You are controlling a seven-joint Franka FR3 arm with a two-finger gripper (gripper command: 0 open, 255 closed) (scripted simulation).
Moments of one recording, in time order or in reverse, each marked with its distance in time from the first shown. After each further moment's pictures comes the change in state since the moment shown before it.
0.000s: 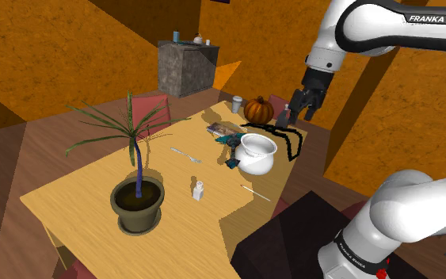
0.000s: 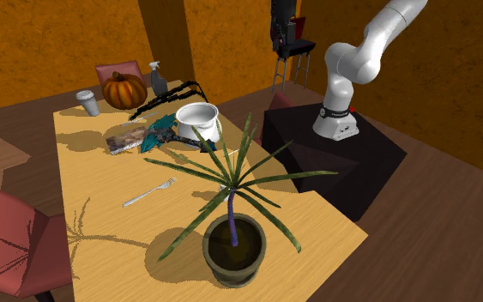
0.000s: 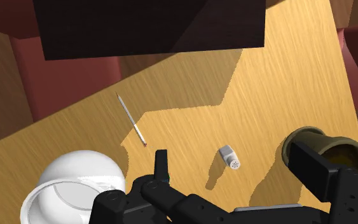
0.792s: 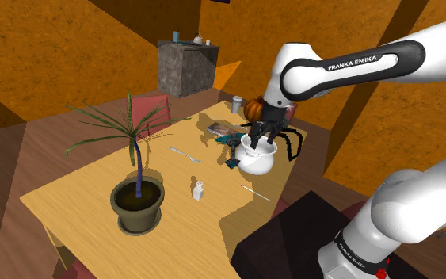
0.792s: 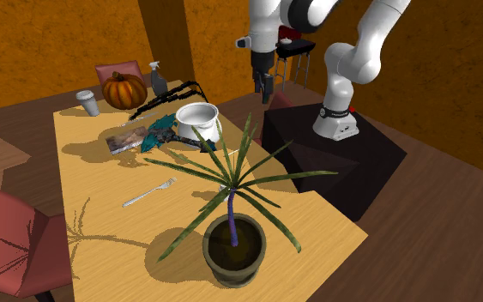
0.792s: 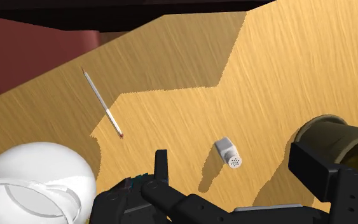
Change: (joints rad) arm 0.031 0.299 0.087 -0.114 0.041 0.434 0.061
